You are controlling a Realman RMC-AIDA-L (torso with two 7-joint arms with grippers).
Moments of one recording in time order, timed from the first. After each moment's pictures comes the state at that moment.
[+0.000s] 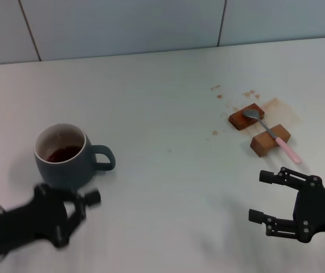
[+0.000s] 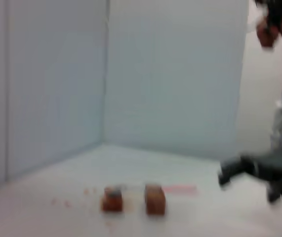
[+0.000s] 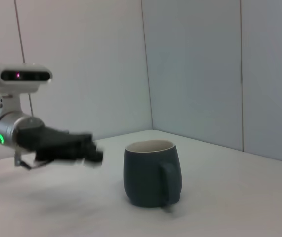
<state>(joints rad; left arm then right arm) -0.45 -2.07 0.19 0.31 2.34 1.73 -0.74 0.26 2.05 -0.57 -0.45 -1.94 -1.70 0.80</state>
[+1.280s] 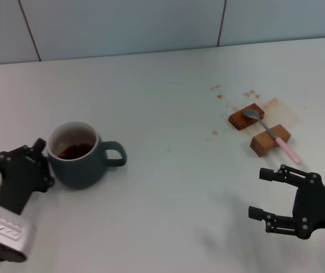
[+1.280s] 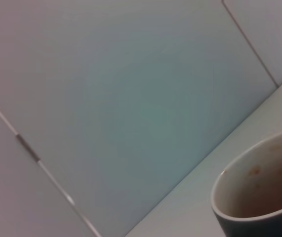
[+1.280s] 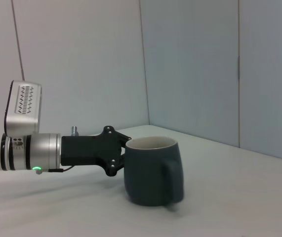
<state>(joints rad) -0.37 -2.08 -0.07 -0.29 1.66 1.18 0.64 0.26 2.05 -0.57 -0.45 -1.94 -1.68 0.80</state>
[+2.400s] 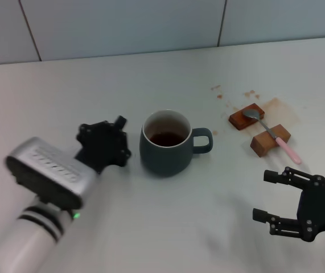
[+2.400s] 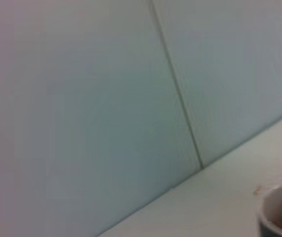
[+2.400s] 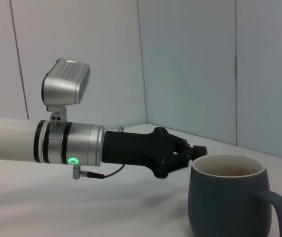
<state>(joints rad) -0.55 -2.08 -0.18 -0.59 1.69 0.92 0.60 0.25 2.04 -0.57 -0.45 -1.94 -1.69 0.80</state>
